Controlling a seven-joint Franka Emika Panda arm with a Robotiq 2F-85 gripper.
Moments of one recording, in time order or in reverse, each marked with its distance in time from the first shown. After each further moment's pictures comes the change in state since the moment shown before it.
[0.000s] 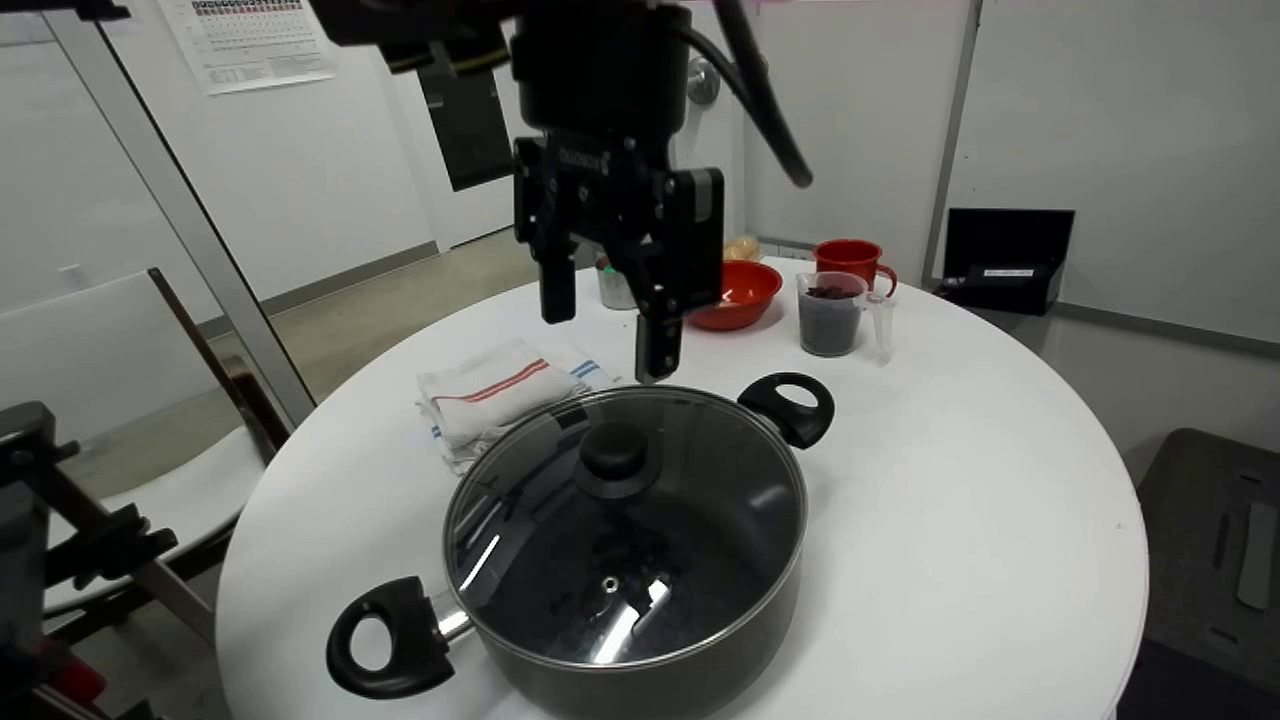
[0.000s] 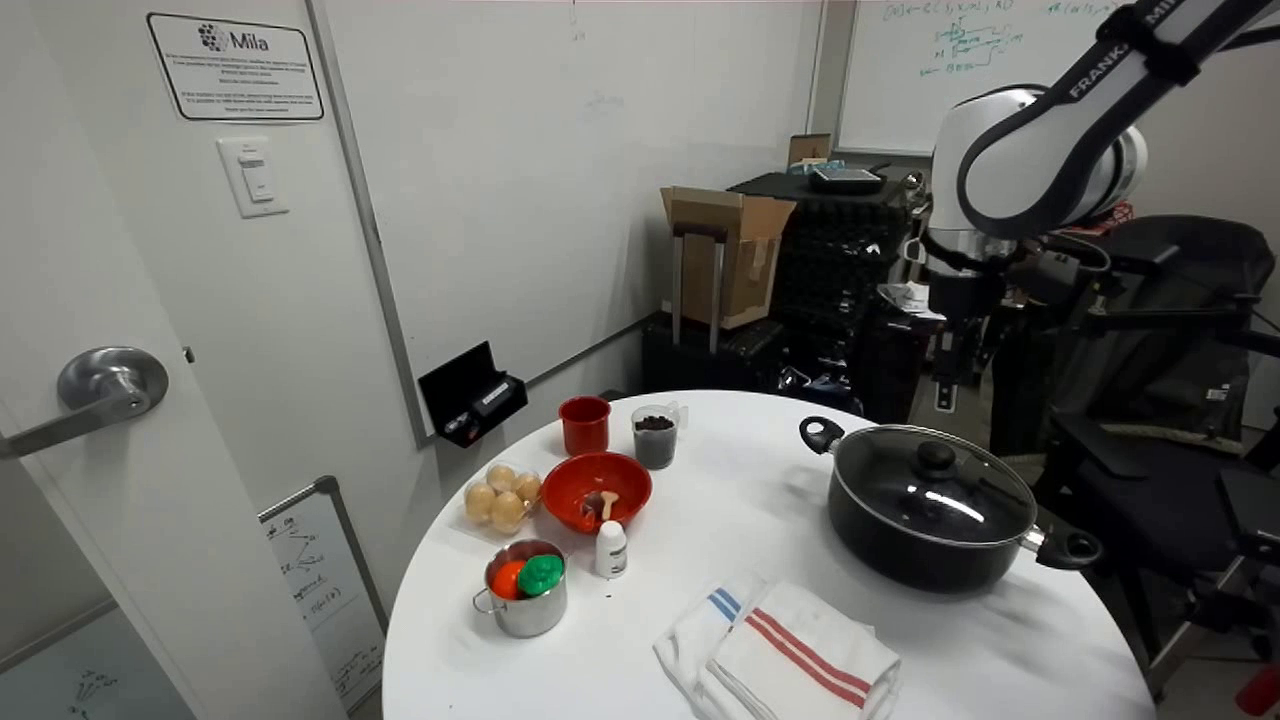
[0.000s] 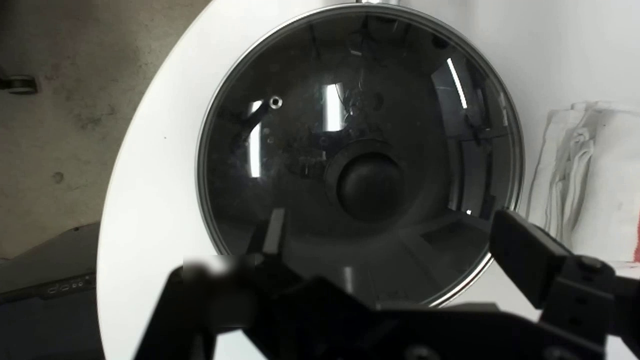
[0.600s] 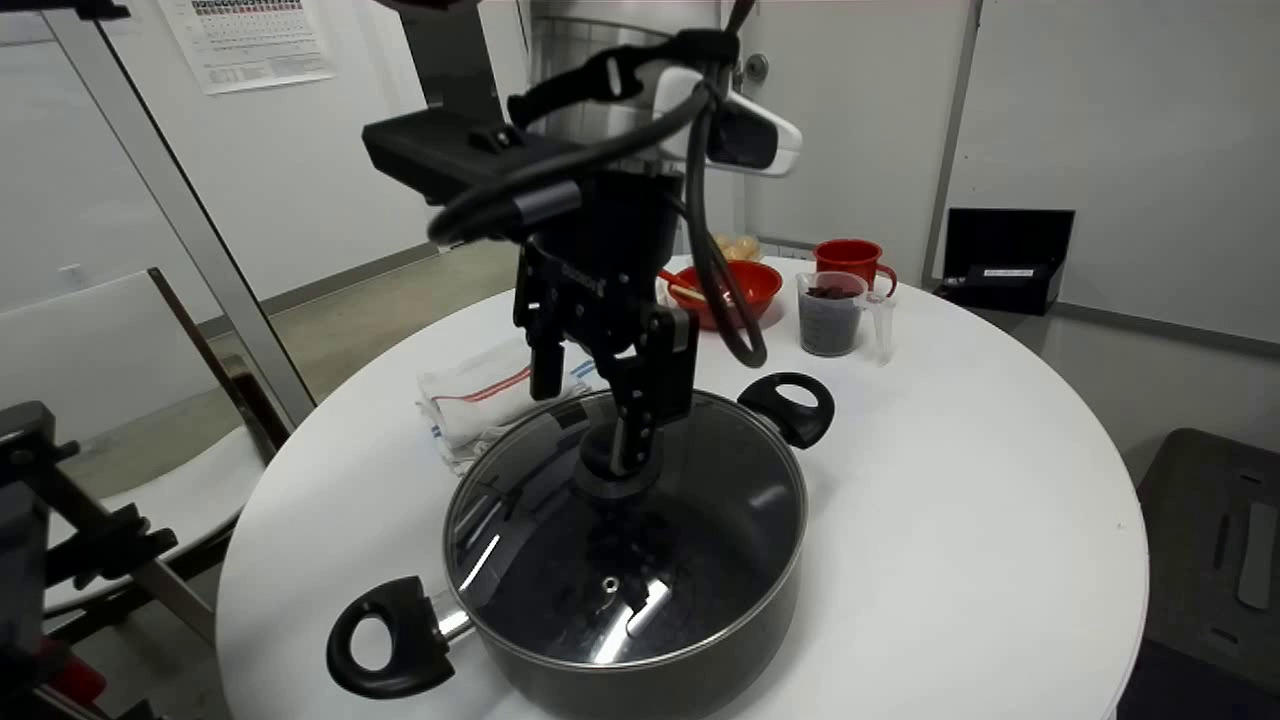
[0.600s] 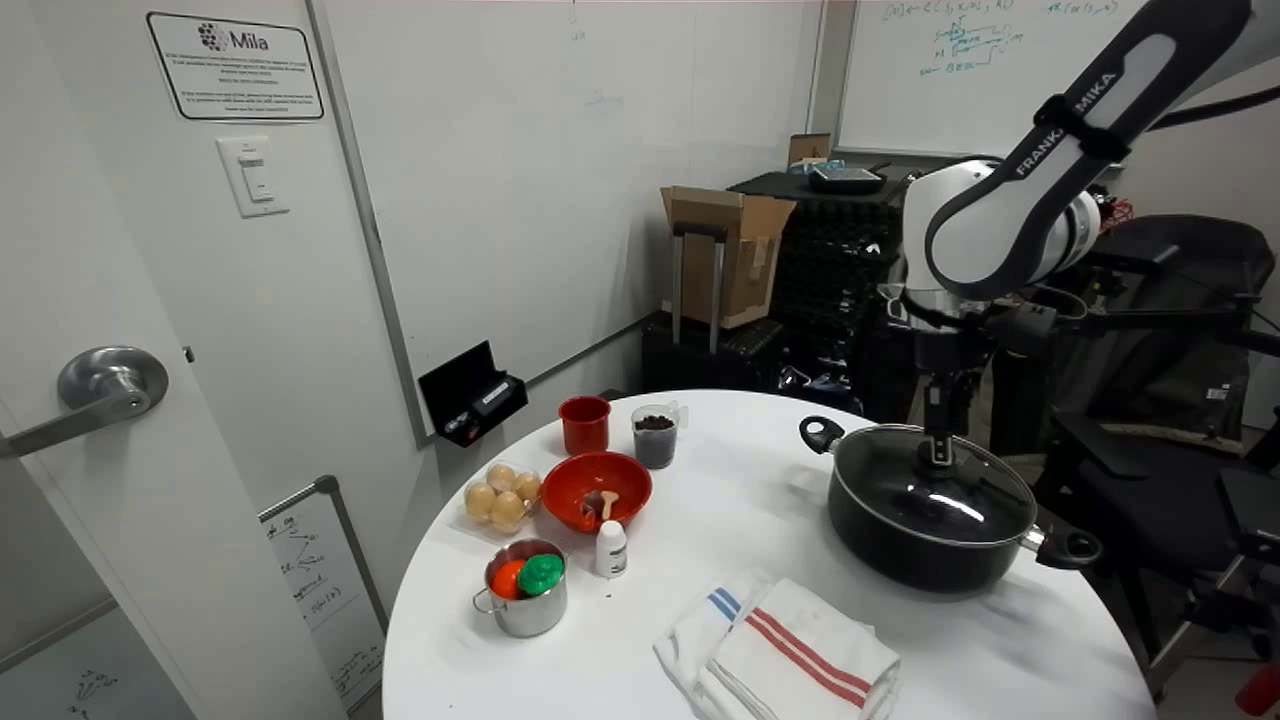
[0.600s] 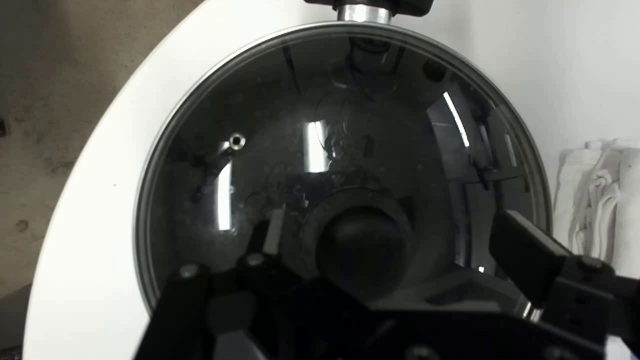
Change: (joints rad) arm -0.026 0.161 0.046 0.071 0.001 -0.025 0.021
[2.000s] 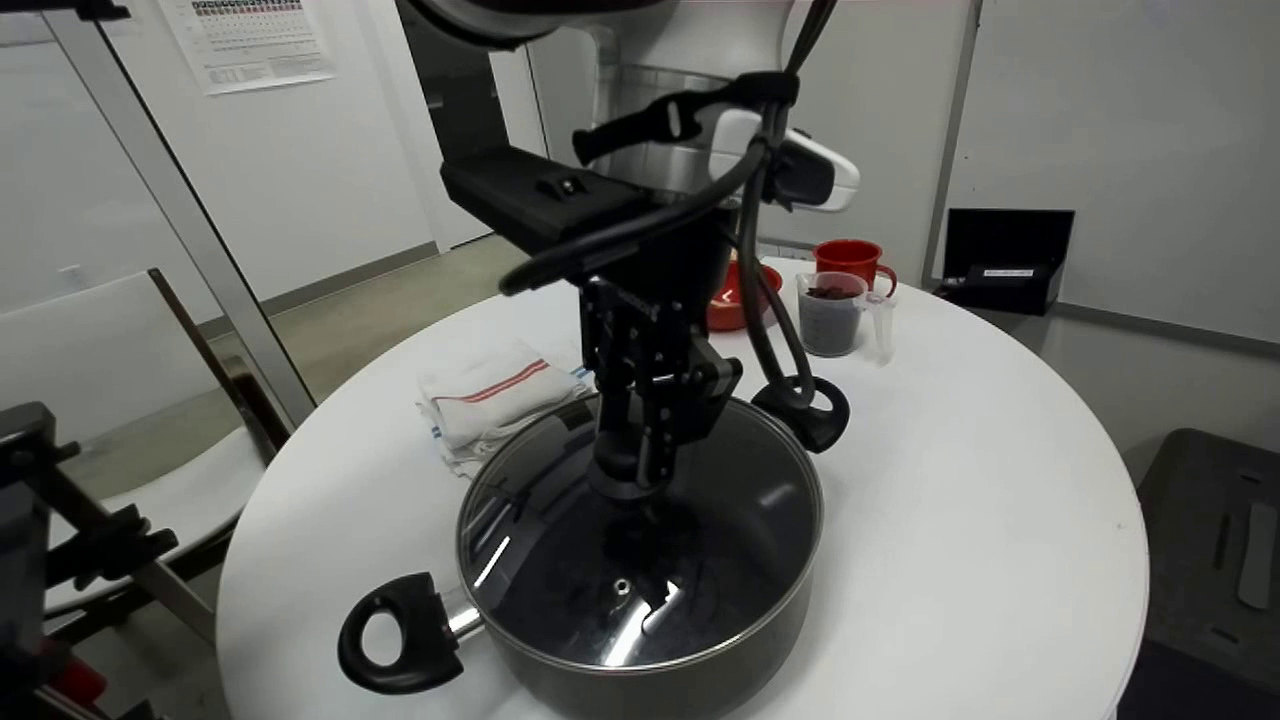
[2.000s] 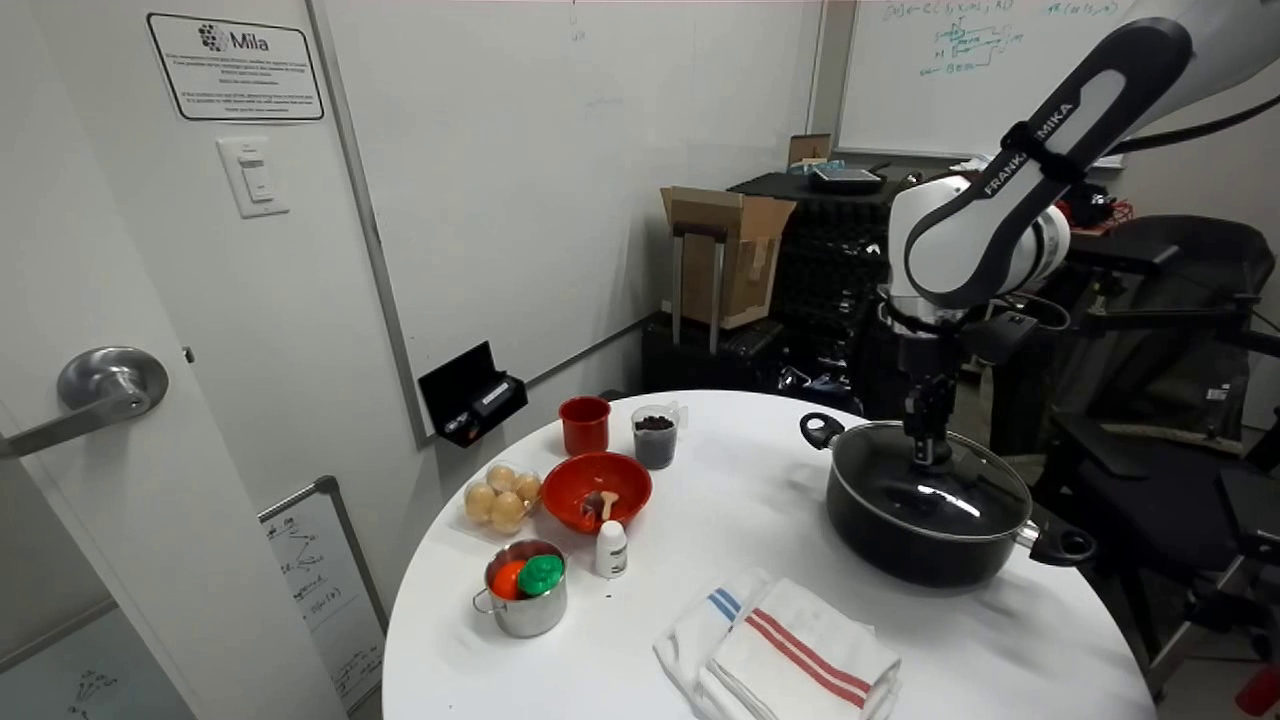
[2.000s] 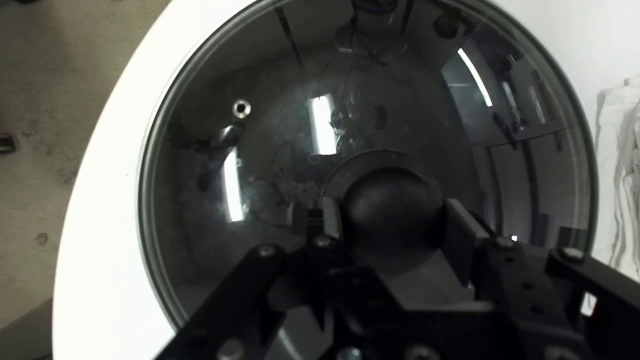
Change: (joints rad) arm -0.042 0.085 0.020 0.100 0.003 0.008 0.081
